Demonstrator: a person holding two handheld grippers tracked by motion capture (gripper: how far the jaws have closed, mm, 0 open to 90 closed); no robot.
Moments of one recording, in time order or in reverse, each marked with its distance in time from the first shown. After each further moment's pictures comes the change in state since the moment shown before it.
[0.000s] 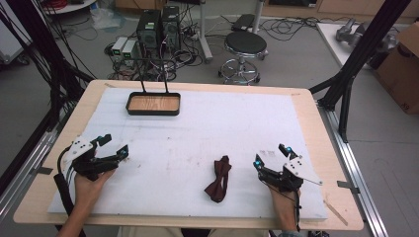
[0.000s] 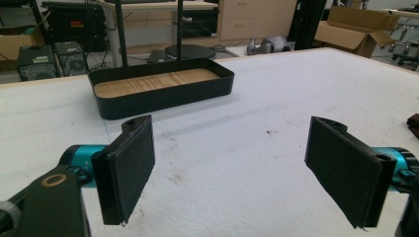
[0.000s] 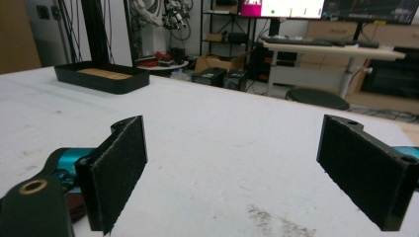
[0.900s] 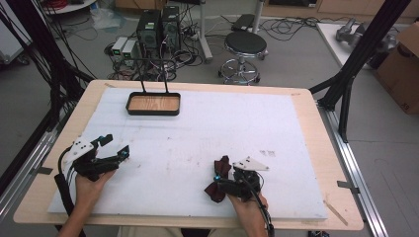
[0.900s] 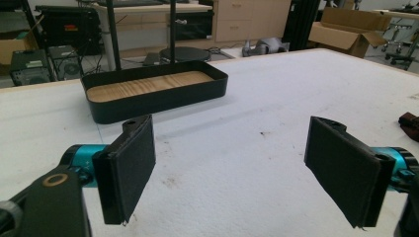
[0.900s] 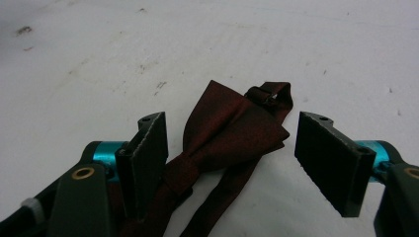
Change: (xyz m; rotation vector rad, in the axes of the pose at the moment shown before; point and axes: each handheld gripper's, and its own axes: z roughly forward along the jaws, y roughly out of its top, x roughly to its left) left arm -0.003 0.000 0.001 -0.011 -0.013 0.013; right arm 0.102 0.003 0.036 0.495 0.147 0.120
